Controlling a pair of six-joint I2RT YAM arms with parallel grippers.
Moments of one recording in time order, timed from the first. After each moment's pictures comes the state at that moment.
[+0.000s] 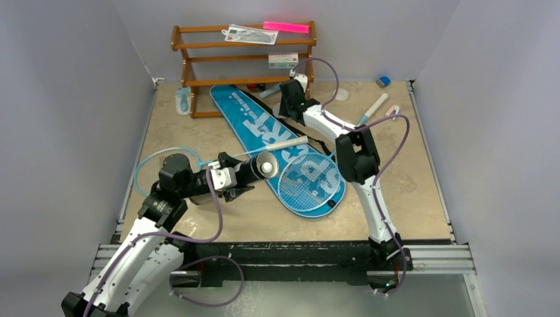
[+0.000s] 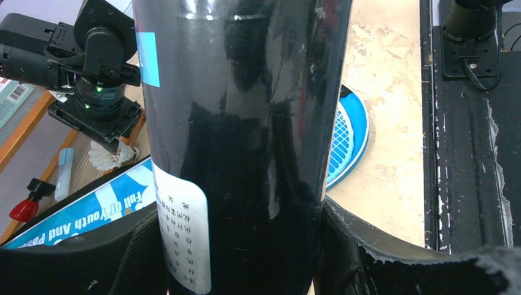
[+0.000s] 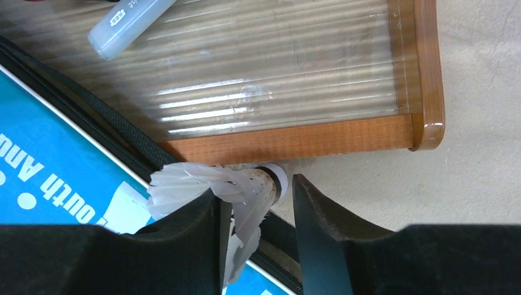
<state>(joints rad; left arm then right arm) -0.41 0.64 0.61 -0.17 0.81 0.48 0.53 2.41 2.03 -0.34 0.32 0.50</state>
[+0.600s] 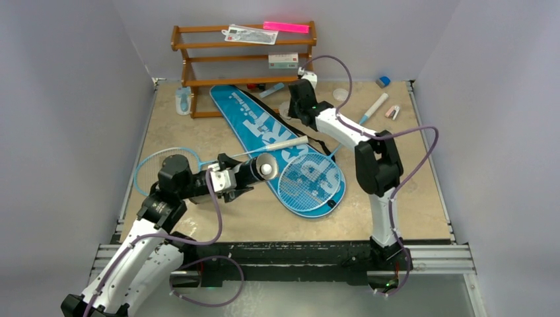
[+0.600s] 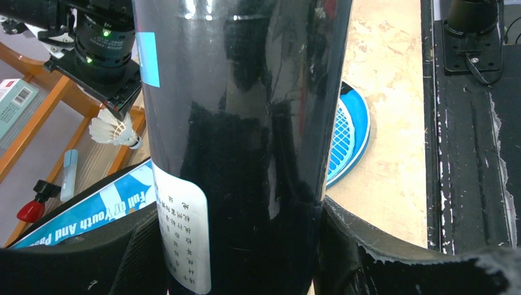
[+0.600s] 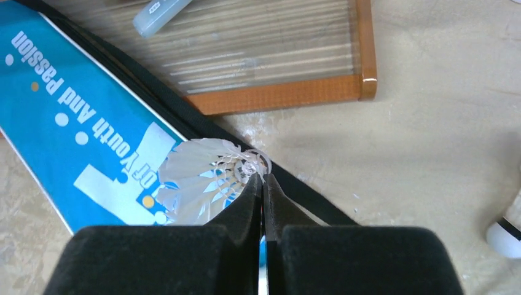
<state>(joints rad) -0.41 0.63 0.61 -0.19 0.81 0.50 0.54 2.13 1.75 -0.28 0.33 0.49</state>
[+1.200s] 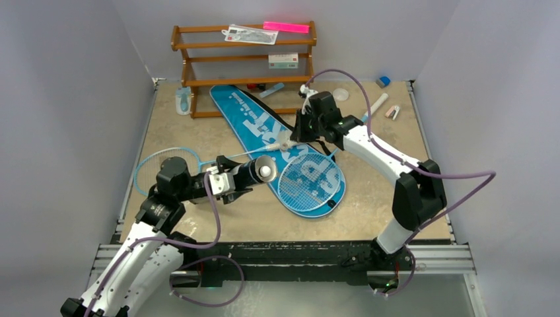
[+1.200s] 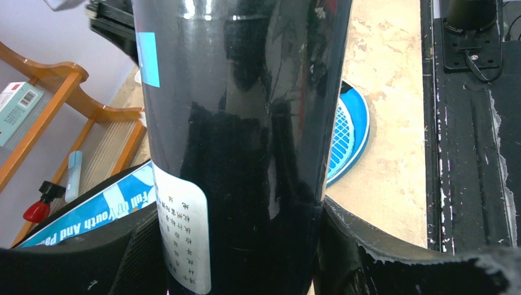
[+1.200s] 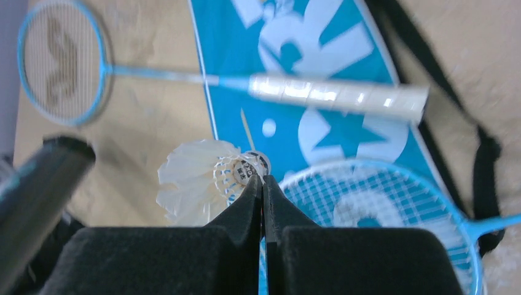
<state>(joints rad) -0.41 0.60 0.60 -0.21 0.81 0.51 0.54 1.68 1.37 -0.38 -0.15 0.42</state>
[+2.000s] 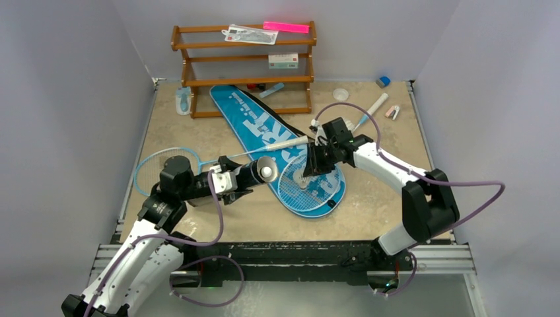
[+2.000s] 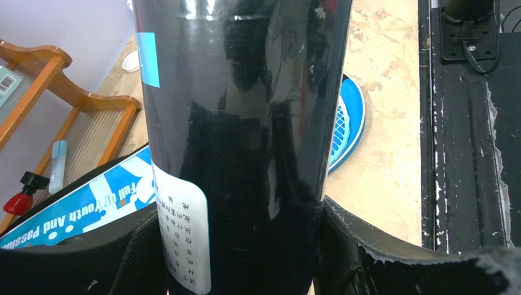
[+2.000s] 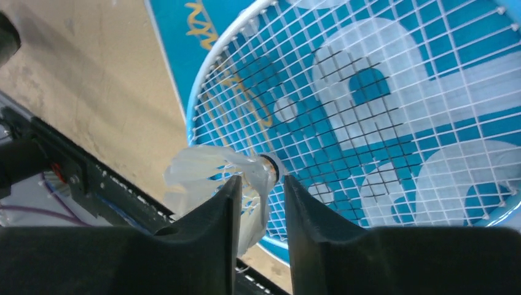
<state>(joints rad) -0.41 0.62 0.59 -0.23 0.80 0.52 0.48 1.52 1.03 -0.55 -0.38 0.36</state>
